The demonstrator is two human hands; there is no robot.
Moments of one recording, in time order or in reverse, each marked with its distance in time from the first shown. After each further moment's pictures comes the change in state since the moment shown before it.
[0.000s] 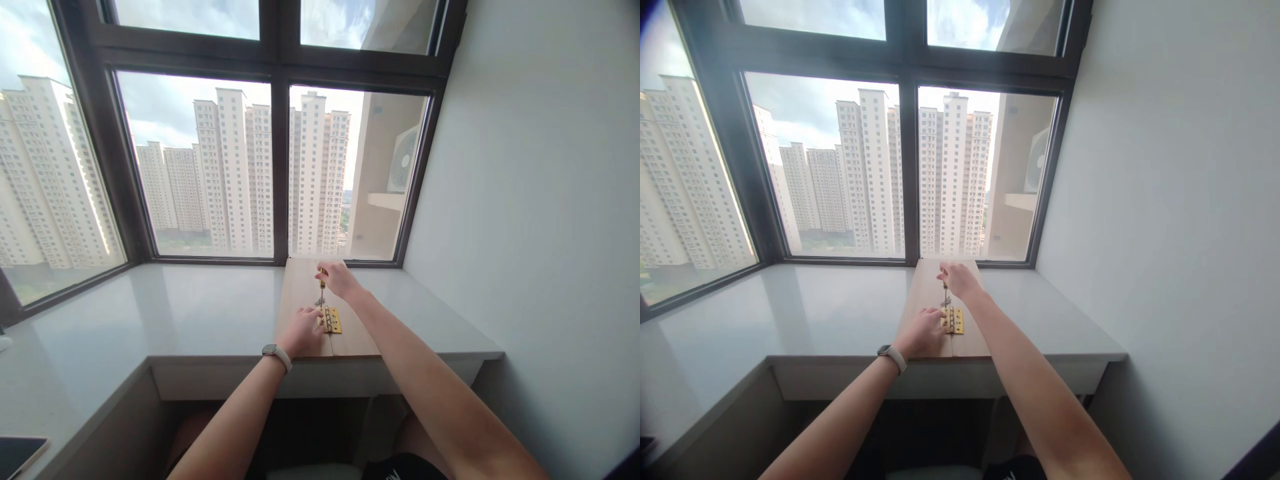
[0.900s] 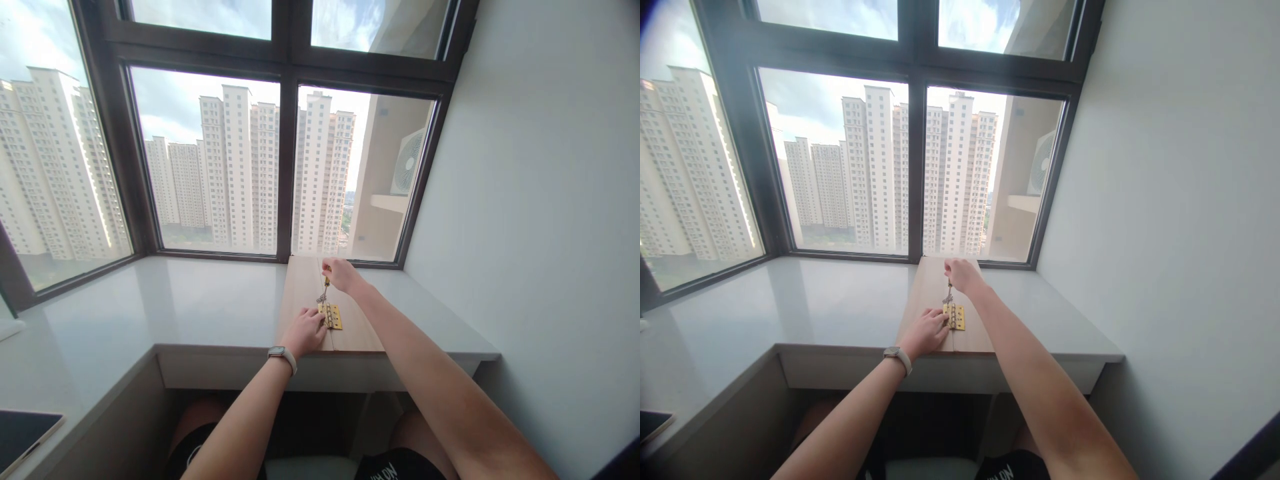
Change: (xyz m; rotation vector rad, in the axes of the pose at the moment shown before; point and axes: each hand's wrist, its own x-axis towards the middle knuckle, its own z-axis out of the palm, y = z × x) left_hand -0.023 0.019 -0.001 0.079 0.051 0.079; right_hand 0.003 -0.006 -0.011 -0.078 -0.076 0.018
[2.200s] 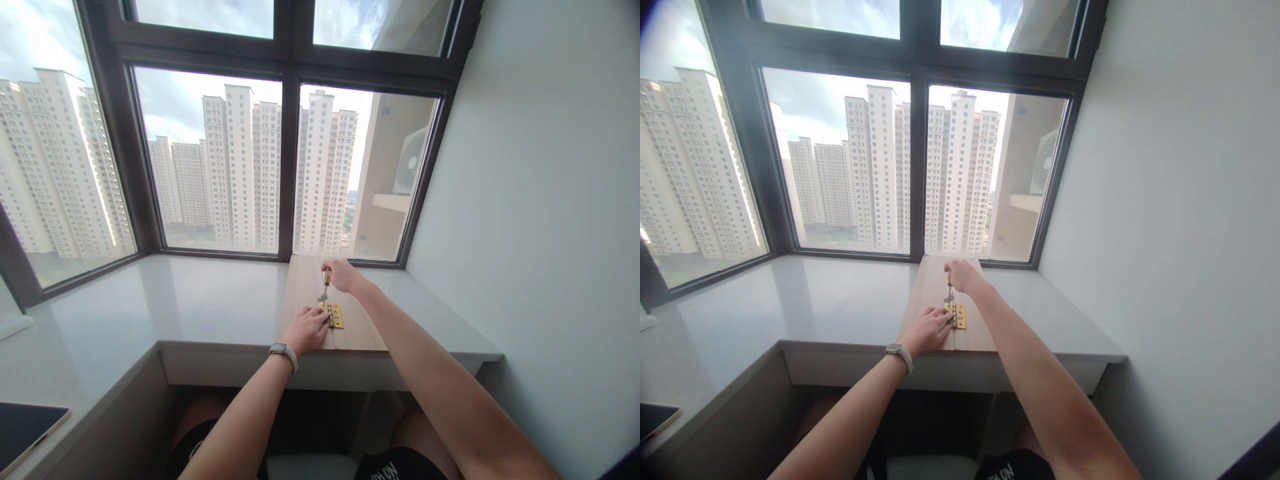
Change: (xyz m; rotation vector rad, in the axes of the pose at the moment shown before) left_hand 0.000 -0.008 0.006 0.000 -0.036 0.011; right_hand 0.002 0.004 0.004 0.063 -0.083 -0.011
